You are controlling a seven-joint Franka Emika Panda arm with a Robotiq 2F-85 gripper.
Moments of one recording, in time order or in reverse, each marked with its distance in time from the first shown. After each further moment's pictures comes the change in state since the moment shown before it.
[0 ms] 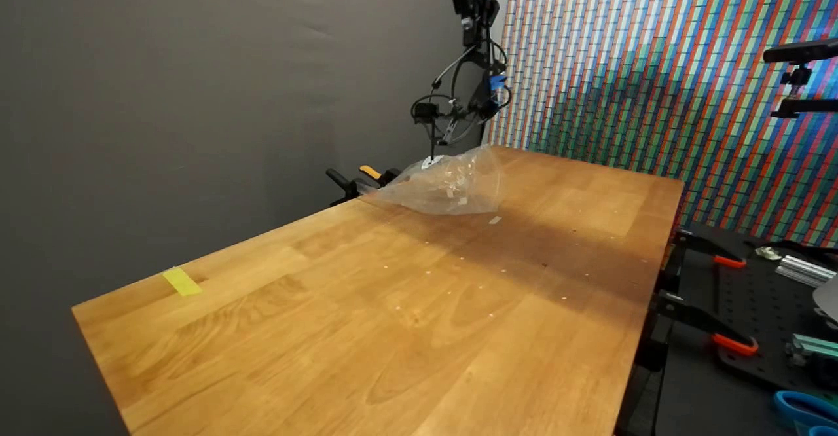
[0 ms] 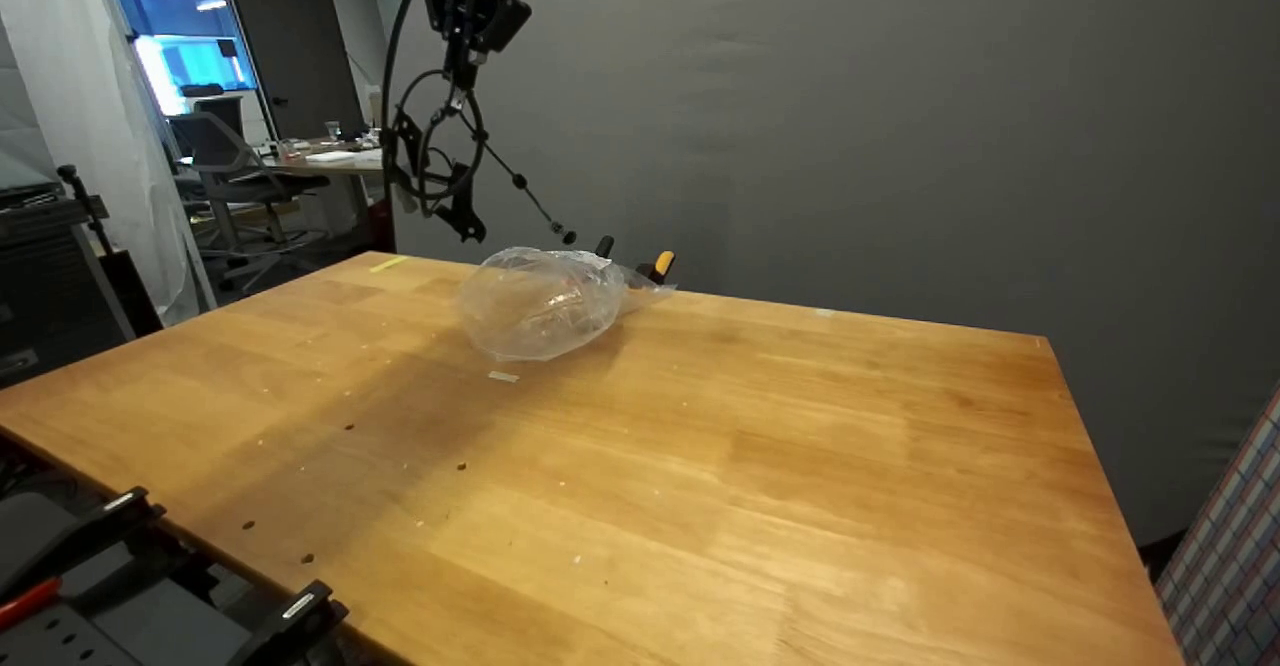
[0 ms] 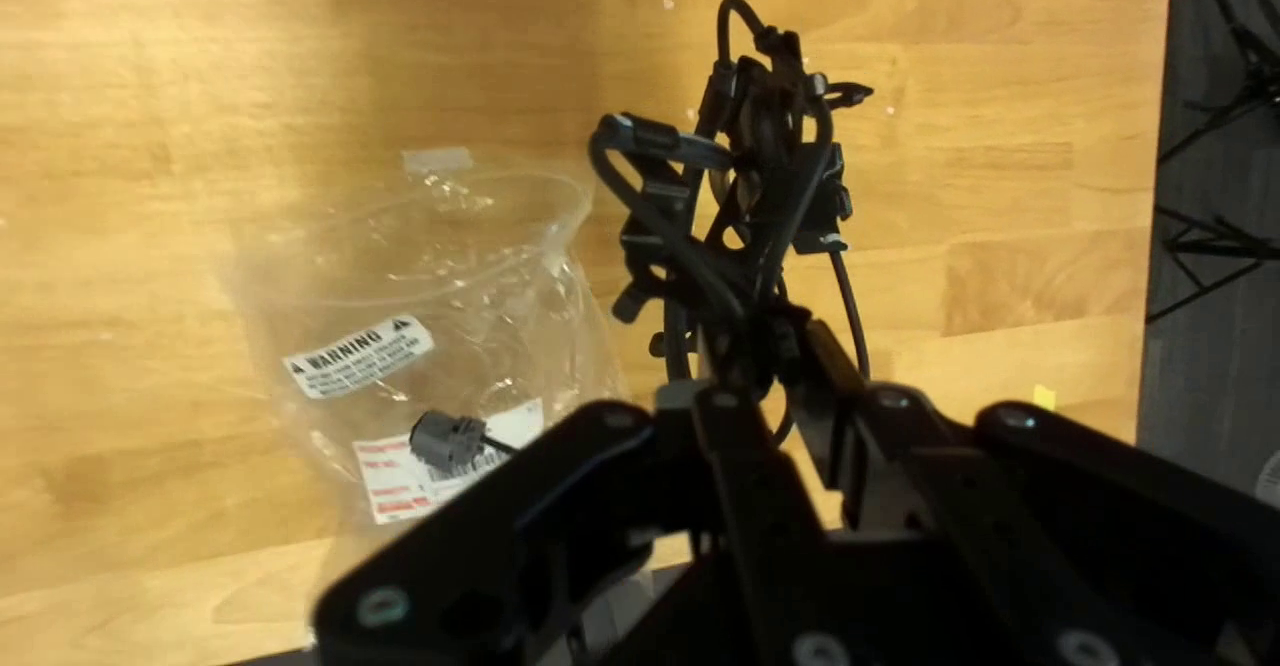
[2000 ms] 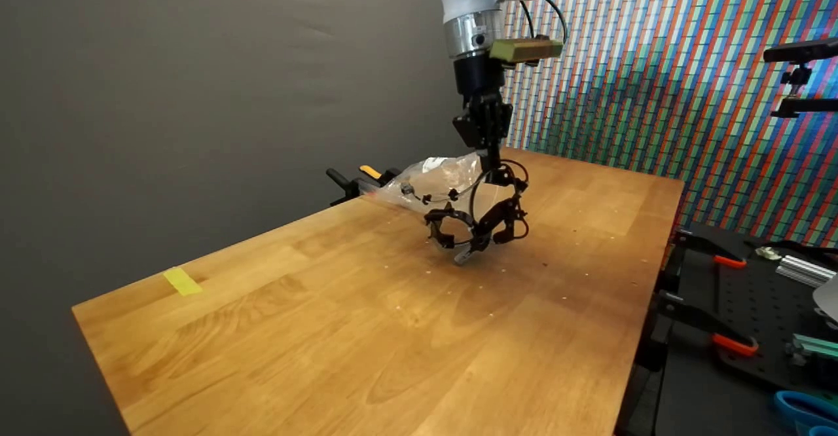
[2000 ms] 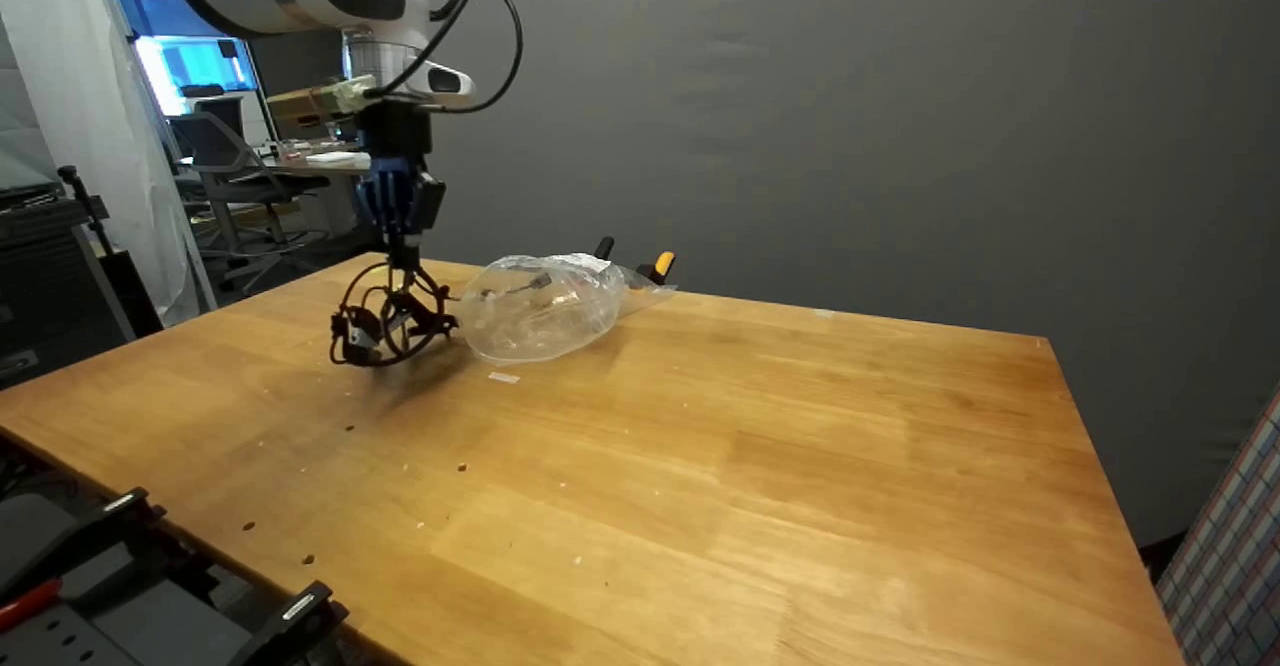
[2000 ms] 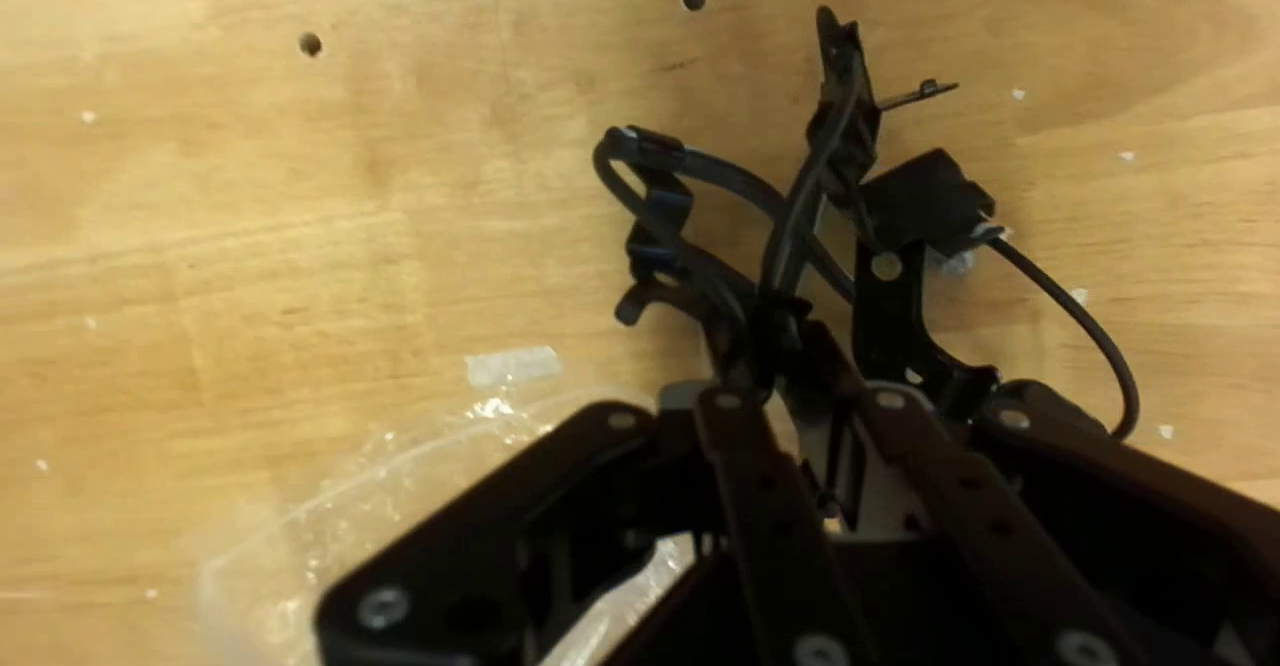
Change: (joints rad) arm 0.185 -0.022 0.055 -0.506 -0.327 0.473 0.428
